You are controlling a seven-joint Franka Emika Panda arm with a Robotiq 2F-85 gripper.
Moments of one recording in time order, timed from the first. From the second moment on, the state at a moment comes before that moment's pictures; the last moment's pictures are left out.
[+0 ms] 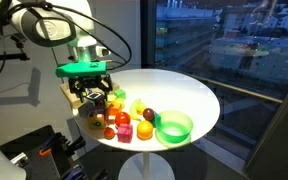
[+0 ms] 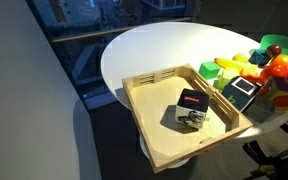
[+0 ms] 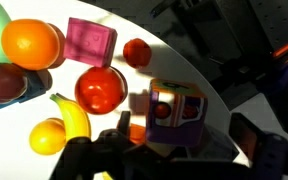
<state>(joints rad) 0.09 -0.51 -0.22 -2.78 -0.13 2.27 -0.93</state>
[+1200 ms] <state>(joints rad) 0.09 -0.29 -0.14 -2.78 -0.08 2.53 -0.87</state>
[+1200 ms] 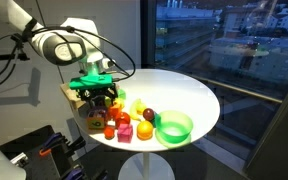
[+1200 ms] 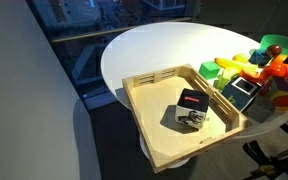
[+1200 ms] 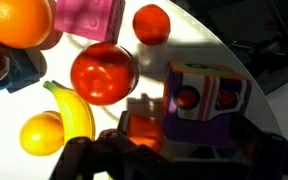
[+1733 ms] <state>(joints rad) 0.09 -0.26 -0.11 -2.78 -0.08 2.57 -0.76</state>
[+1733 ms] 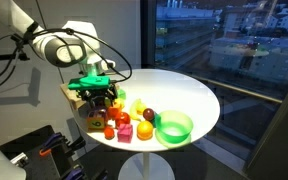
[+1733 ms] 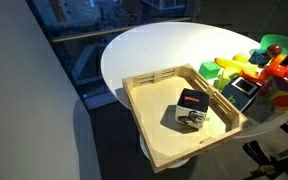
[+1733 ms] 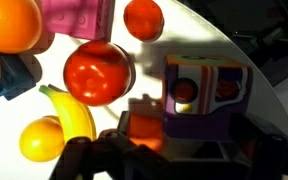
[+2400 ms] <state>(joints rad) 0.08 -0.27 -0.11 -2.78 -0.08 2.49 -0.76</state>
